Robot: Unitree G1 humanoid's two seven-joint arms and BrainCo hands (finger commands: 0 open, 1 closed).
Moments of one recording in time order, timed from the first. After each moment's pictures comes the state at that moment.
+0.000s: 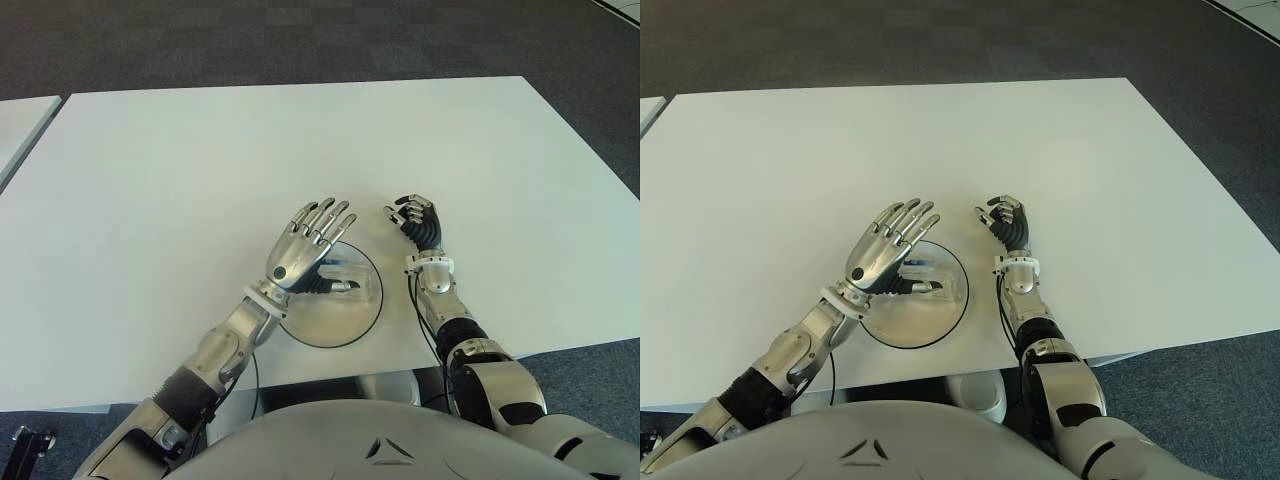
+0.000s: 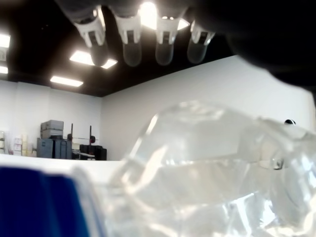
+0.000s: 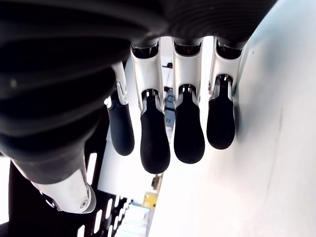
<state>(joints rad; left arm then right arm) 0.02 0.35 -0.57 0.05 1.22 -0.09 0.58 -0.36 -0.12 0.00 0.99 -0.16 -0.61 -0.25</state>
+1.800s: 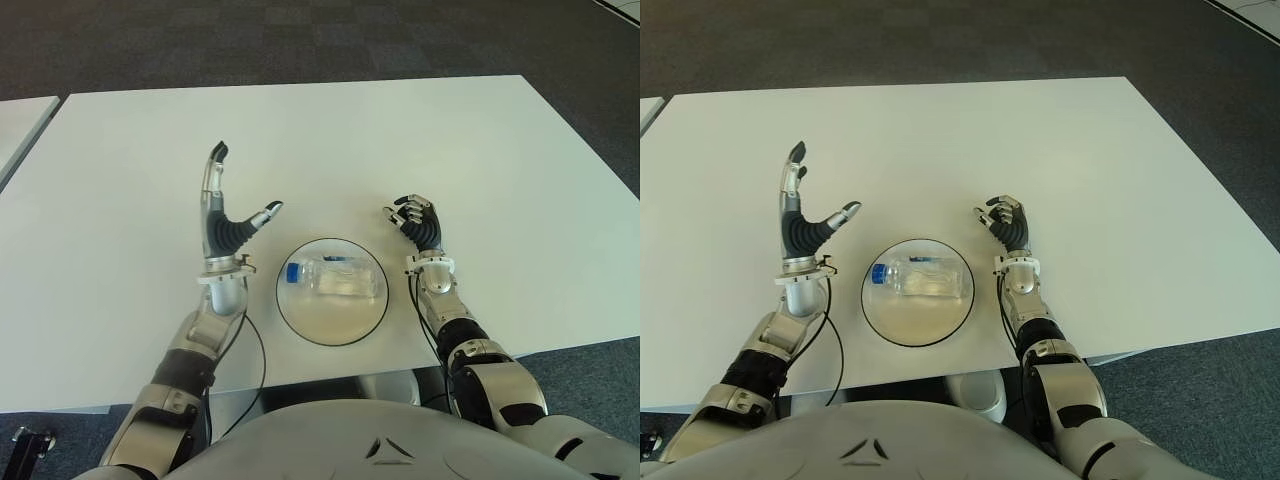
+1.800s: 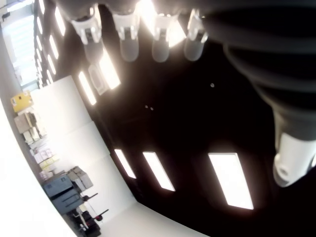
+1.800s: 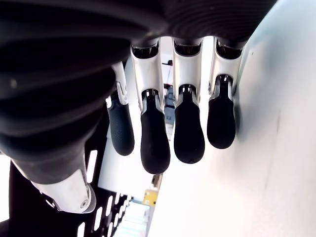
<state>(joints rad) -0.05 0.25 -0.11 0.39 0.34 -0.66 0.66 -0.36 -0.12 0.00 0.97 -0.16 -0.61 -0.24</state>
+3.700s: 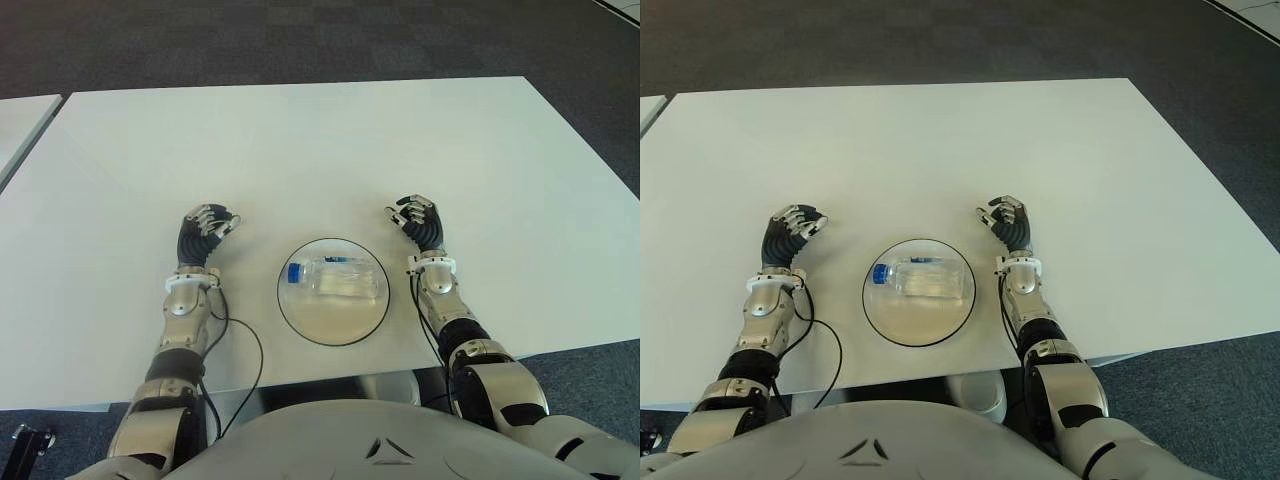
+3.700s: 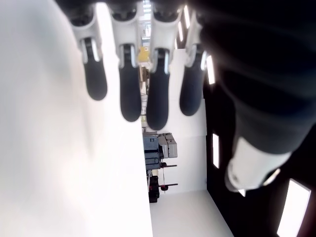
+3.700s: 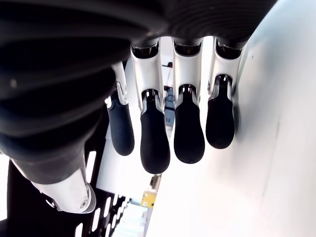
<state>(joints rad) -0.12 0.17 0.17 0.73 -0.13 -0.54 -0.02 -0.36 -0.13 0.00 0.98 -0.16 -0.60 -0.25</state>
